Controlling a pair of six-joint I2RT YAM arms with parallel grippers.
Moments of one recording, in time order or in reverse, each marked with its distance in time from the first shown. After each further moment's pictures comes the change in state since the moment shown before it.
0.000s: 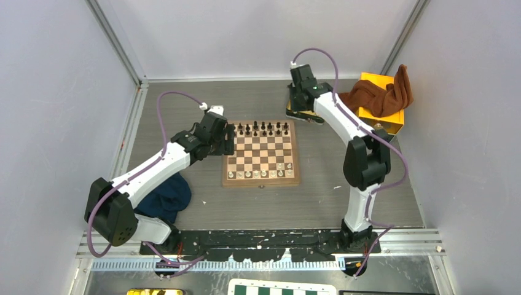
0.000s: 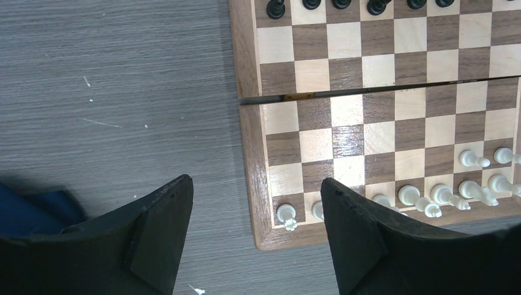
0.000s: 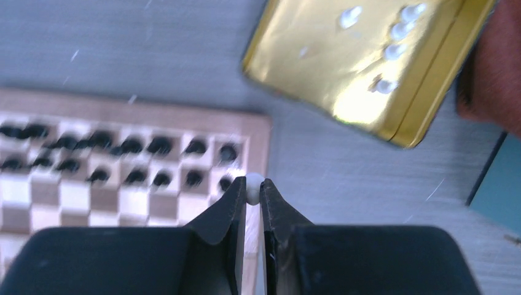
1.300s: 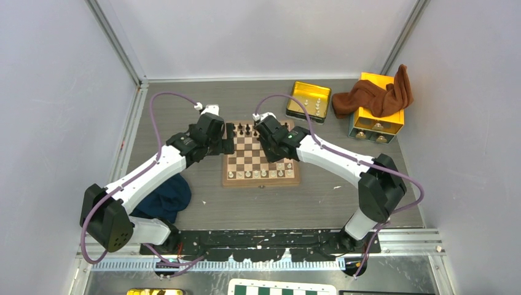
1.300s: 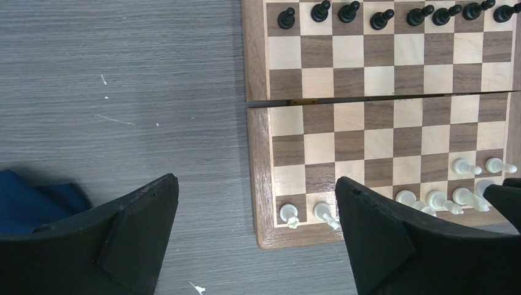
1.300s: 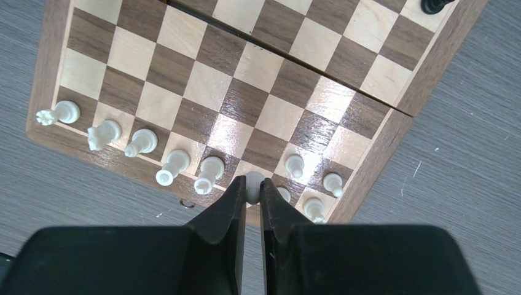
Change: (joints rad) left arm 0.001 -0.055 -0.017 -0.001 -0.035 -0.030; right arm 0.460 -0.350 -0.487 -0.004 0.032 0.099
